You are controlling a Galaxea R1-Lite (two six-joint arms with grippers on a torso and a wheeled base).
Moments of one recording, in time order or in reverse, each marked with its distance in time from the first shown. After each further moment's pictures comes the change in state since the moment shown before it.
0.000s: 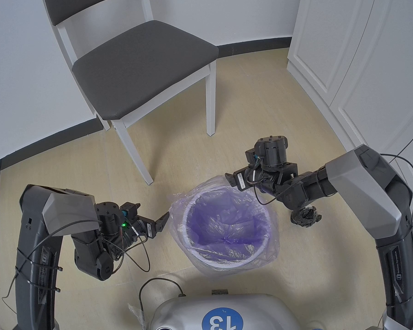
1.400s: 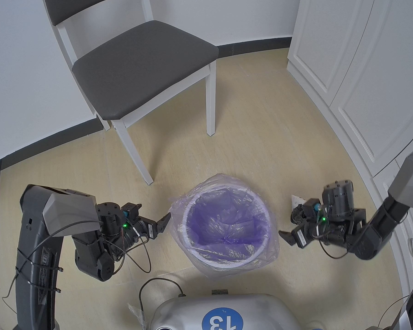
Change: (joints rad) left arm -0.012 -0.002 0.006 0.000 0.000 0.001; right arm -0.090 -0.441 1.159 -0.474 0.080 -0.143
